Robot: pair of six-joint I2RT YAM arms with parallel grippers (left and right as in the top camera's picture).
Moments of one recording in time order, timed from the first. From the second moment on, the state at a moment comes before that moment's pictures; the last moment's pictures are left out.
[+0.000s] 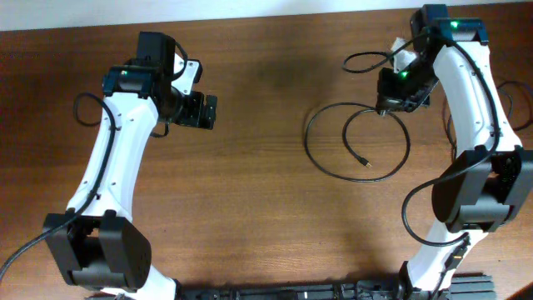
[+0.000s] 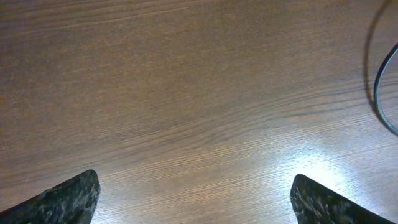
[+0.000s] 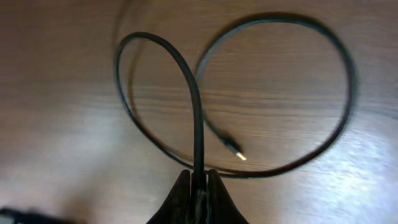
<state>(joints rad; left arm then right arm) -0.12 1.76 1.60 -1.10 0.12 0.09 -0.04 1.99 1.88 -1.42 -0.30 0.06</state>
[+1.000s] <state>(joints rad) -0.12 1.76 1.60 -1.12 0.12 0.09 0.08 2.05 1.39 -0.65 -0.11 0.06</state>
